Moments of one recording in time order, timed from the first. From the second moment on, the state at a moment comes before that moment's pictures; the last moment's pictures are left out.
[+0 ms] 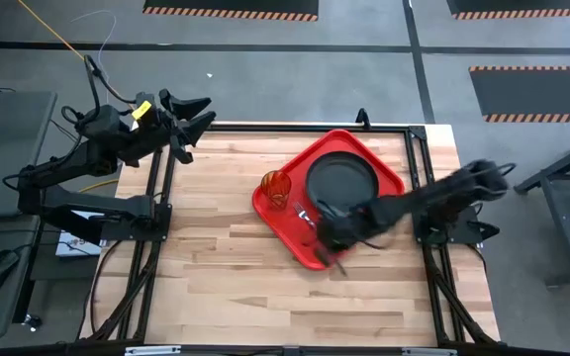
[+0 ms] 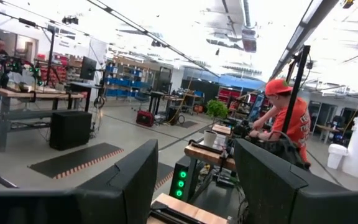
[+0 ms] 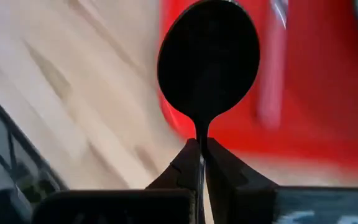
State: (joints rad) left arm 0.20 0.83 1.13 -0.04 -0.23 -0.14; right arm 0.28 1.58 1.22 -0.79 0.01 1.10
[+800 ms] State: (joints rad) left arm 0.20 0.83 1.13 0.01 -0.23 -0.14; right arm 0.06 2.12 1.58 -0.86 -0.02 0.68
